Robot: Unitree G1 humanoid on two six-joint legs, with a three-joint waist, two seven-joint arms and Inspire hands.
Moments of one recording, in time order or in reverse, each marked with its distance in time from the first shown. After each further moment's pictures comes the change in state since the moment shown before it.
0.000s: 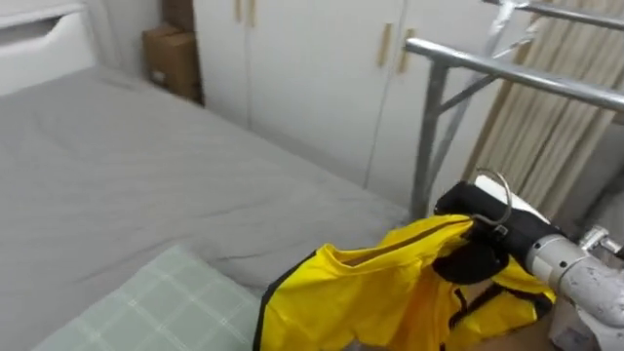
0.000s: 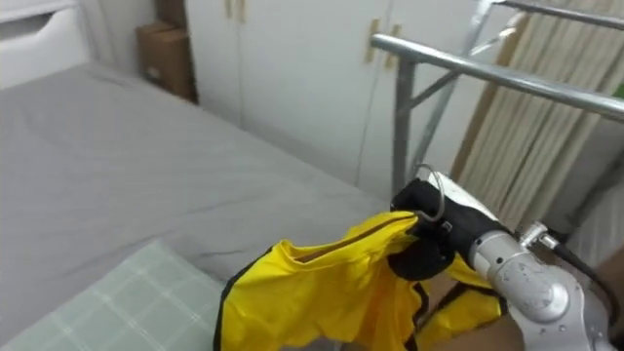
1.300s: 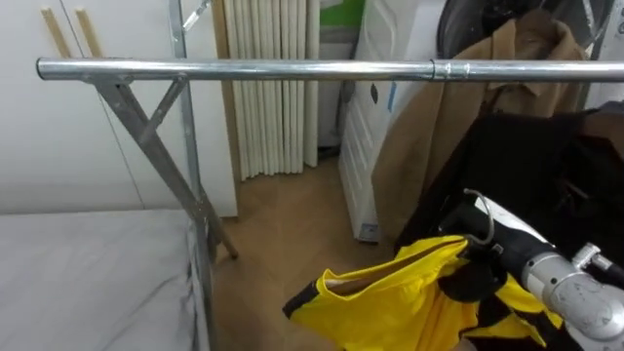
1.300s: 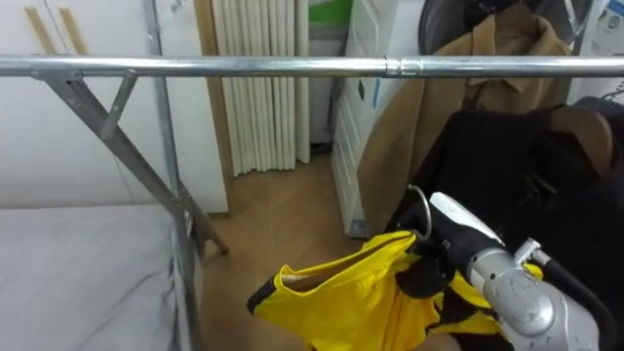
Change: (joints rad) left arm -0.079 -0.054 0.007 0.030 -0.079 -0.148 0.000; right arm 0.017 0.000 0.024 0.010 -0.079 0.011 -0.012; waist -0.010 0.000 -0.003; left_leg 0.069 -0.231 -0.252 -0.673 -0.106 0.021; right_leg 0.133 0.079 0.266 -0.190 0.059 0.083
